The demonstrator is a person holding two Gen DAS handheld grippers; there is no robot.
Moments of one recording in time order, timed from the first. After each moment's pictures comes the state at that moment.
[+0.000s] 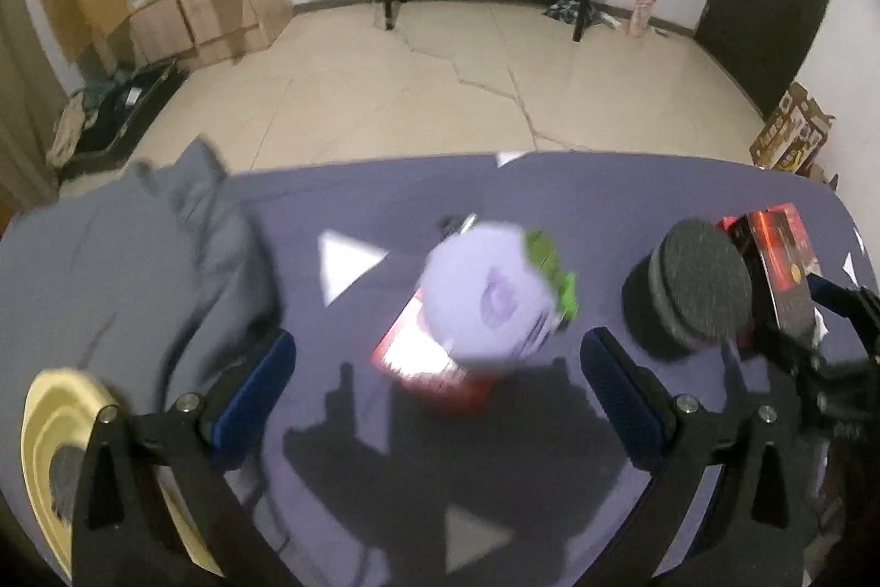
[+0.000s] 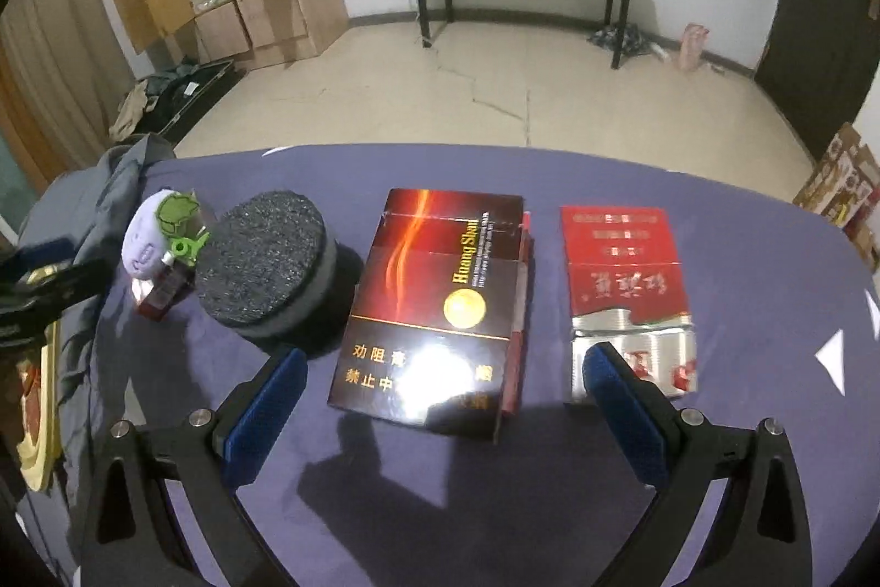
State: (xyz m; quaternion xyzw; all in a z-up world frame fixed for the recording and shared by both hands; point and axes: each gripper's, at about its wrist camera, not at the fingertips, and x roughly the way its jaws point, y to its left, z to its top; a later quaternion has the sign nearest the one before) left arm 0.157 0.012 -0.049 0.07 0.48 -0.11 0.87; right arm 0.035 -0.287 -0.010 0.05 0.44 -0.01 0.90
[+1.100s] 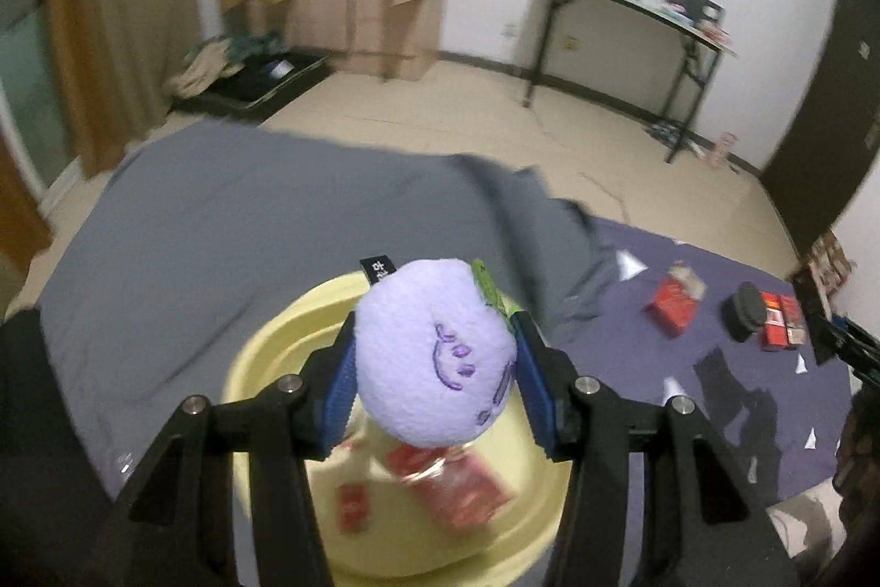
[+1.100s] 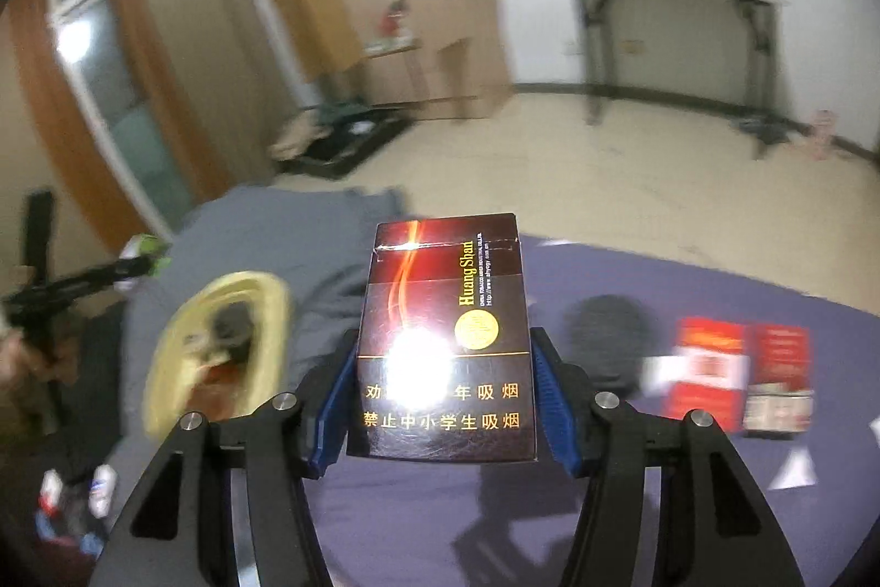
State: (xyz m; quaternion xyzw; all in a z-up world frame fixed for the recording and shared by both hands) left arm 0.015 0.305 0.052 -0.07 0.41 0.01 0.91; right arm -0.063 -0.208 0.083 0.07 0.35 0.20 0.91
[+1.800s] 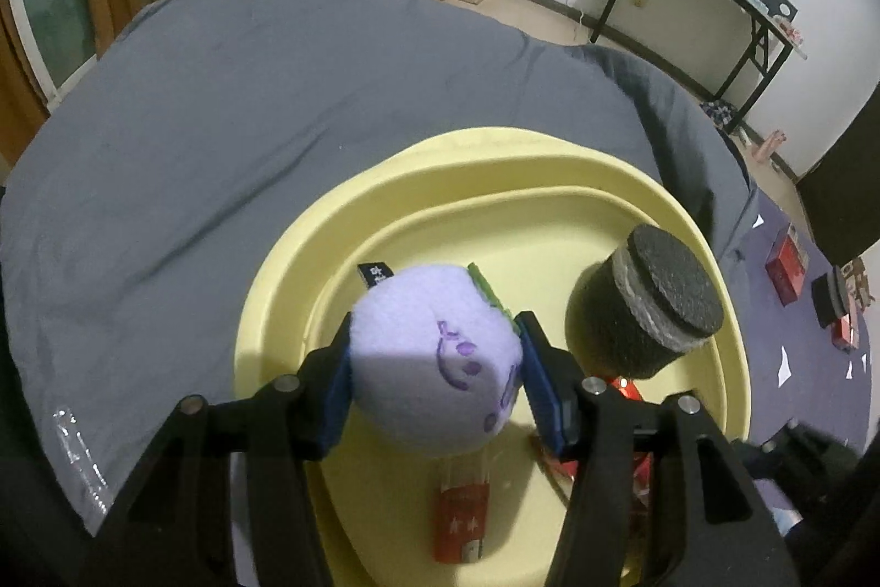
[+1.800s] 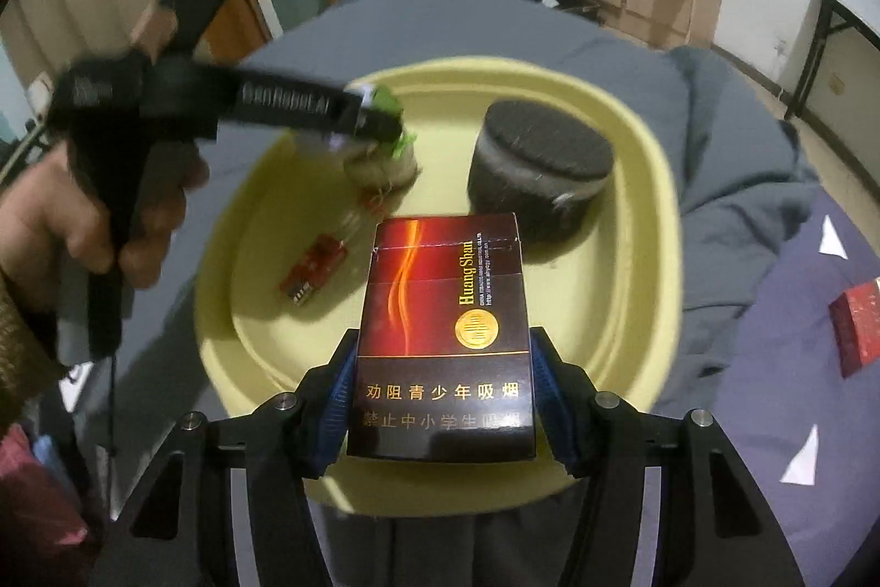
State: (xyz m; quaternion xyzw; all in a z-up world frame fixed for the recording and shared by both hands) left arm 0.042 0.363 -0.072 -0.12 0.48 0.04 0.87; right arm -0.068 0.067 -0.032 -0.13 0.44 0.34 0.82
